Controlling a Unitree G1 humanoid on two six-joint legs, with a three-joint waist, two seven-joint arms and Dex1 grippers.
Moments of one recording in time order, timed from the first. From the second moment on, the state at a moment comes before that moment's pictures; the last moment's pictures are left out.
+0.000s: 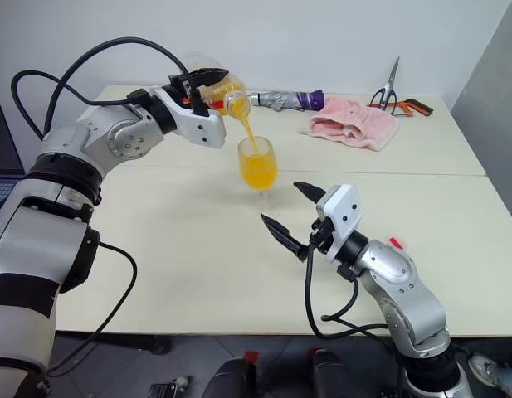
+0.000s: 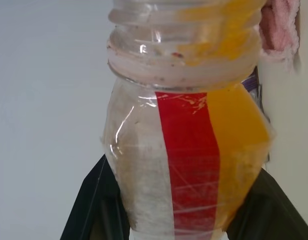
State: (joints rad) left arm -1.41 0.67 -0.49 1.19 0.81 -0.83 0.04; right arm -0.26 -0.33 0.14 -0.59 0.38 0.47 0.48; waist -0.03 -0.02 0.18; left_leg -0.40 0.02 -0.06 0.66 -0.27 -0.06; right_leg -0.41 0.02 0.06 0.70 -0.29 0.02
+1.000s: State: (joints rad) left arm -1.31 0.55 -0.26 1.20 0.39 -0.75 -0.35; right arm -0.26 -0.34 0.16 -0.59 0.37 0.47 0.48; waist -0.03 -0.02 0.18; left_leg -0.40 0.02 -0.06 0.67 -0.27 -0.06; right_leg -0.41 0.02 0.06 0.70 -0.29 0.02
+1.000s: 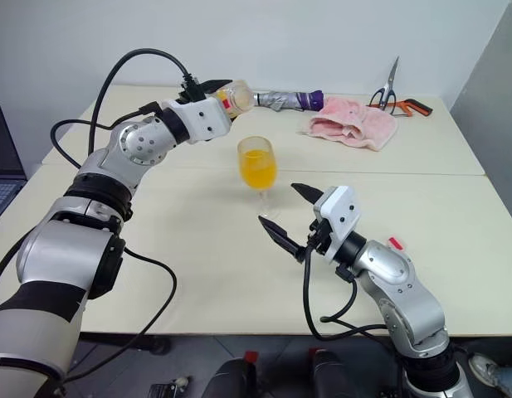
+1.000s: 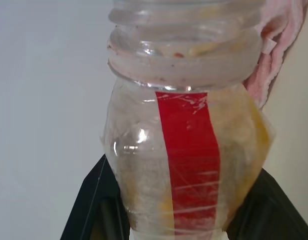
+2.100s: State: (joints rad) left arm -0.66 0.57 0.30 0.54 -0.25 0.27 -0.43; right arm -0.57 -0.40 0.23 -0.49 0.44 0.69 0.59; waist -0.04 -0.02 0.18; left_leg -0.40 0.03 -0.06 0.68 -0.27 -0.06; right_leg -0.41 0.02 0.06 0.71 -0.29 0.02
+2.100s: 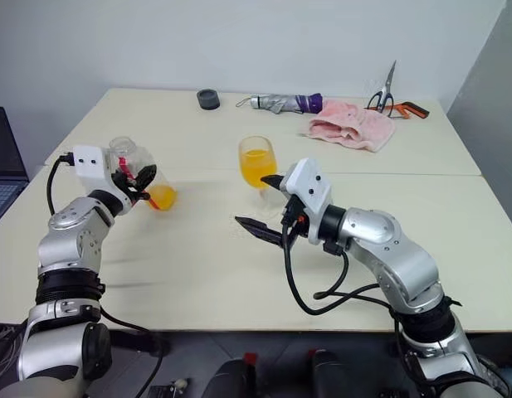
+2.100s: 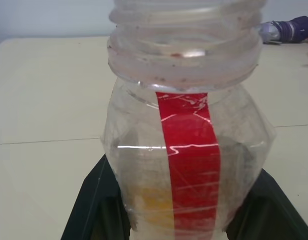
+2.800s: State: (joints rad) left arm -0.57 0.58 0.27 0.57 -0.22 0.09 -0.49; right arm -0.55 -0.43 0.26 -0.48 0.44 0.65 0.66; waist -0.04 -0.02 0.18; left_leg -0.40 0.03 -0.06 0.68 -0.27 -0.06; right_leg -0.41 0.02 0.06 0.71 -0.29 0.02
